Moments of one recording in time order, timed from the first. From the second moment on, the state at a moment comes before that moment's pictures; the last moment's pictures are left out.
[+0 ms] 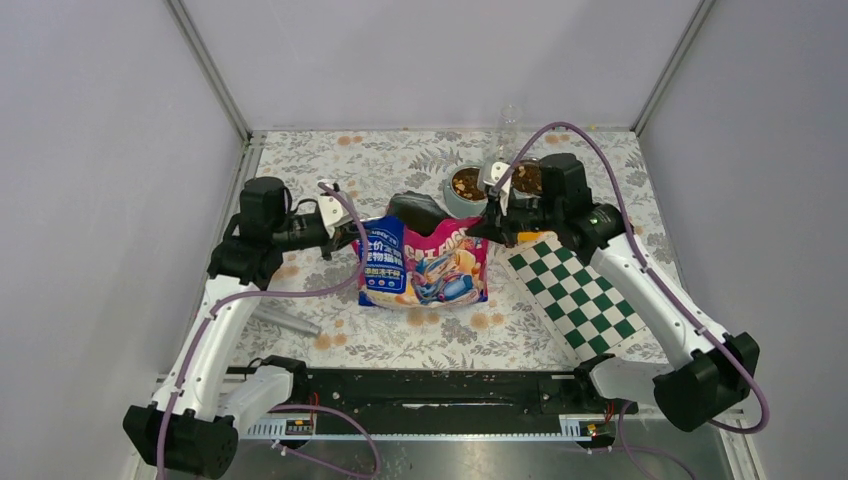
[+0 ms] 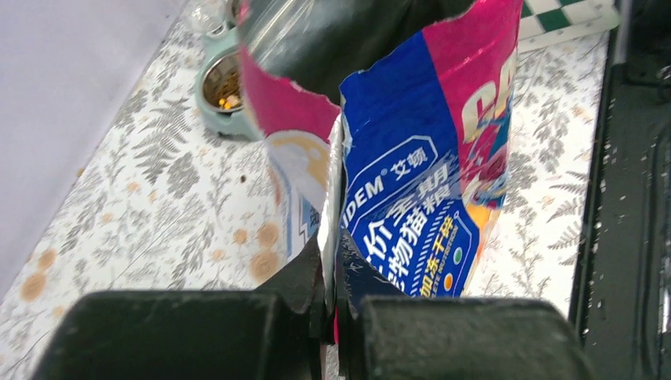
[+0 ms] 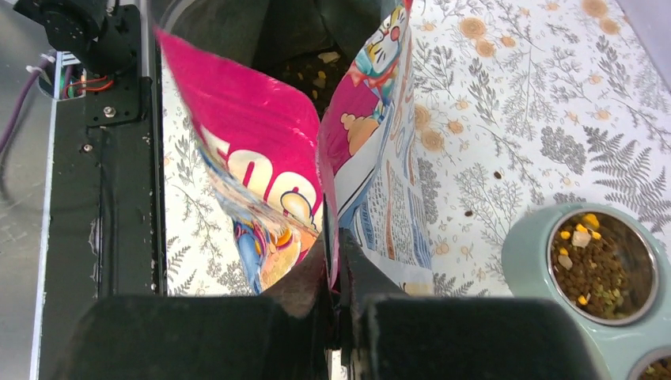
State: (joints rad) left arm -0.19 0.97 1.00 -0.50 0.93 0.59; right arm 0.45 1.25 1.17 -0.47 -0.84 -0.45
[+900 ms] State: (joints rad) left arm -0.11 0.76 0.80 -0.37 0.88 0.77; right arm 0.37 0.88 0.78 -0.17 -0.77 -0.56
